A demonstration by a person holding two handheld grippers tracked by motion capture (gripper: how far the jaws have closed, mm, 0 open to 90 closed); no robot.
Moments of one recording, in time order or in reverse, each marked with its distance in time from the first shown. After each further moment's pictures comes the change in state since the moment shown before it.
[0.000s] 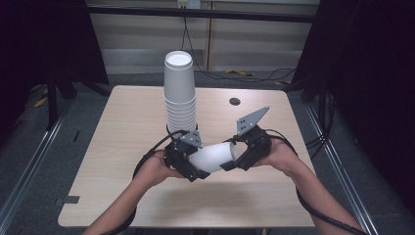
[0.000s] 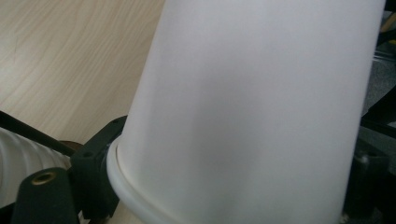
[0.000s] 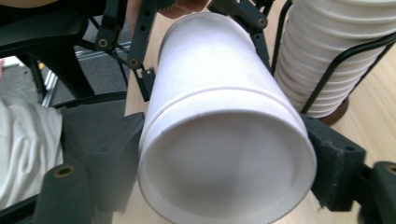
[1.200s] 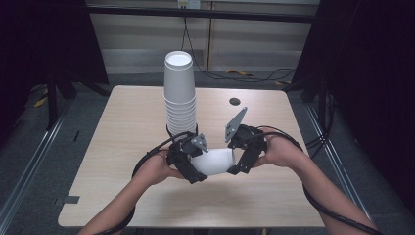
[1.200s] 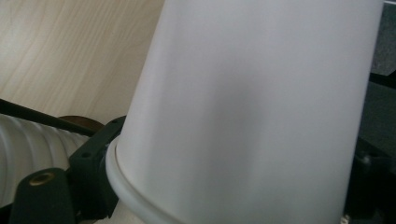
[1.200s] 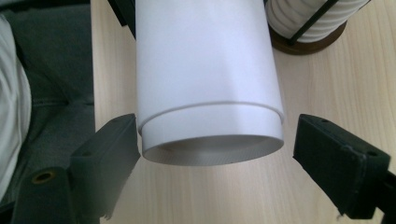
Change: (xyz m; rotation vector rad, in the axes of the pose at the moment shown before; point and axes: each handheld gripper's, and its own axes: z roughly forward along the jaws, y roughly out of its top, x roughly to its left) left arm -0.006 0.011 0.007 0.183 0.047 0.039; right arm 0.009 0.025 0.008 0.436 -0.094 -0.046
